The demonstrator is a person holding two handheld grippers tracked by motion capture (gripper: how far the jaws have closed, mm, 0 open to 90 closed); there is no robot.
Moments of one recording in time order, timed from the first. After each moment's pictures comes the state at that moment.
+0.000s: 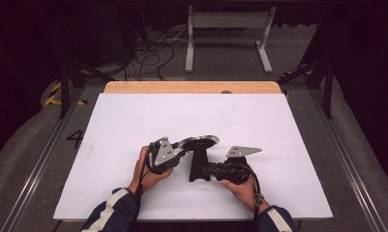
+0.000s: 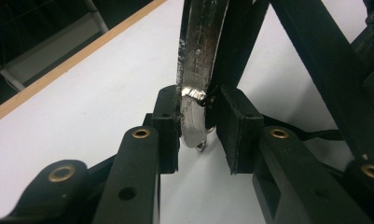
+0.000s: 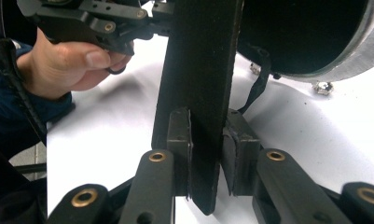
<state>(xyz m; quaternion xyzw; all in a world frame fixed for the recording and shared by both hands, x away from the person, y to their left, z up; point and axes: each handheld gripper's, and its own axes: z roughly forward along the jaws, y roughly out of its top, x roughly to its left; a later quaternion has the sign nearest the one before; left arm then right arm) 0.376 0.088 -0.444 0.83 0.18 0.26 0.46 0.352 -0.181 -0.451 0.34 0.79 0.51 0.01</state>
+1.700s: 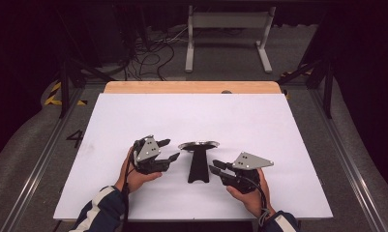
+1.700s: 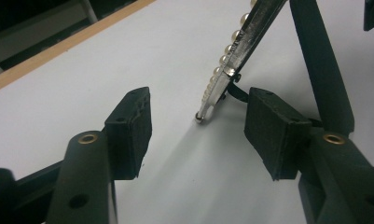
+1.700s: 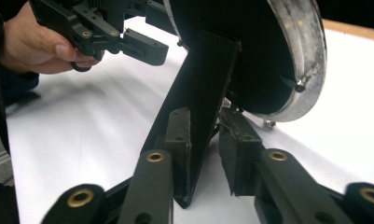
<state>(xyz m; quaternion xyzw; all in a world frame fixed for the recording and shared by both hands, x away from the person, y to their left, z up) 0.376 0.125 -0.432 0.82 0.21 0.20 0.49 0.312 -0.187 -0.418 0.30 0.79 0.50 0.17</state>
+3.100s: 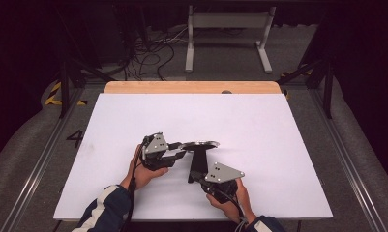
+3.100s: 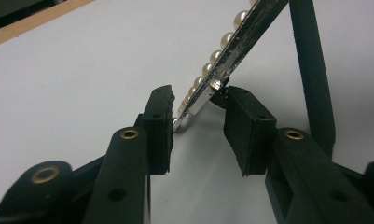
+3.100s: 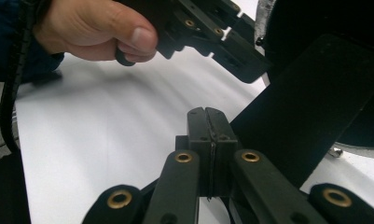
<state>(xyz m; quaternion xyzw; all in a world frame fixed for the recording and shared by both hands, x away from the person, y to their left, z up) 0.391 0.107 -0.436 0.83 0.21 0.14 0.49 0.297 -0.129 -0.429 0.25 0.82 0.48 0.19</state>
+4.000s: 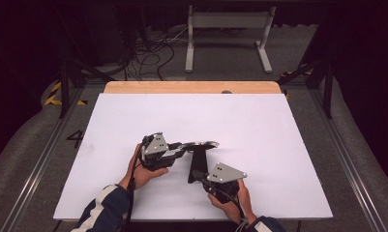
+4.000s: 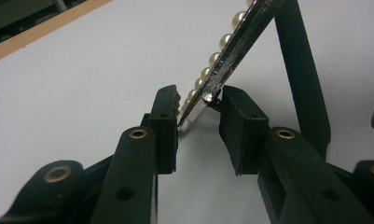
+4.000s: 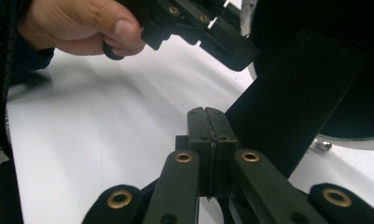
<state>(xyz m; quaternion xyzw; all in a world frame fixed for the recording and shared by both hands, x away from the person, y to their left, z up) 0.387 0.106 -0.430 0.84 0.20 0.15 0.48 0.295 -0.133 -0.431 0.26 0.82 0.48 0.20</state>
